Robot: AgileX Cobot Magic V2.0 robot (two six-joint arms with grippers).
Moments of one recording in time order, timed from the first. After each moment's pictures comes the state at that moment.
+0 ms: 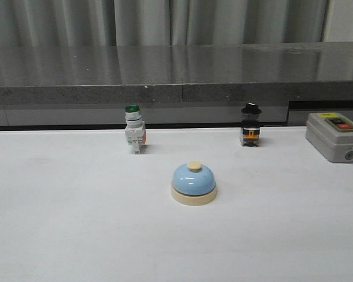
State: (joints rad) left arm -0.03 0.19 -0.20 -0.17 0.31 -0.01; right arm -0.08 -0.01 0.03 0.02 0.05 0.02
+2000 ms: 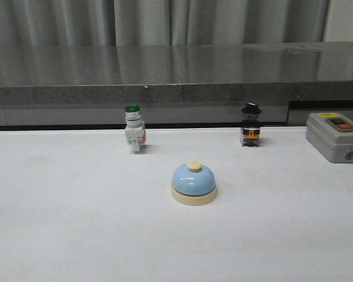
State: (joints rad) left arm -0.03 -0.01 0.00 -0.05 0.06 -0.01; right arm -0.08 0.37 -0.37 0.02 0.41 0.03
